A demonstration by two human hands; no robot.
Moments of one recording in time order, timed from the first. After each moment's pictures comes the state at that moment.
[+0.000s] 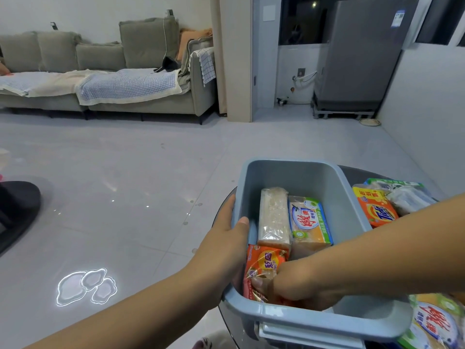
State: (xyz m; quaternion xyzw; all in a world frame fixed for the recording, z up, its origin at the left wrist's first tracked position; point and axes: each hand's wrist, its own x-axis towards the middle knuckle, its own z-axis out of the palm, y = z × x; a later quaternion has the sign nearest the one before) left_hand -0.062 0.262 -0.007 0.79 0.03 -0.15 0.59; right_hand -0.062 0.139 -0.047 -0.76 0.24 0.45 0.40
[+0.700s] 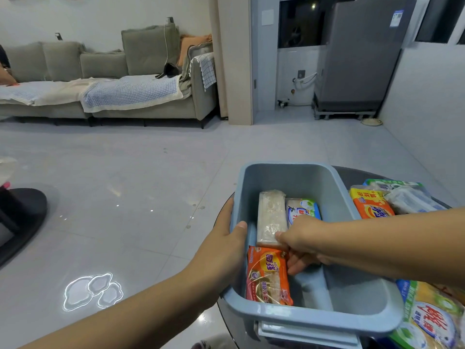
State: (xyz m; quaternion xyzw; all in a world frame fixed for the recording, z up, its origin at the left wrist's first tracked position) left_hand -0.061 0.263 -0.015 0.81 -0.01 -0.14 0.57; right_hand -0.030 0.114 -0.028 -0.83 0.27 0.26 0.41
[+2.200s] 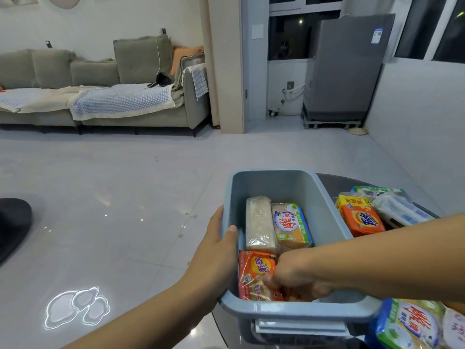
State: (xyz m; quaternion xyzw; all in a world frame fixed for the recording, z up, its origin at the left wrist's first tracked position) left_hand -0.057 0.261 -0.018 0.80 0.02 -0.11 0.59; right_hand -0.053 0.122 -0.039 -0.76 0.21 0.44 0.42
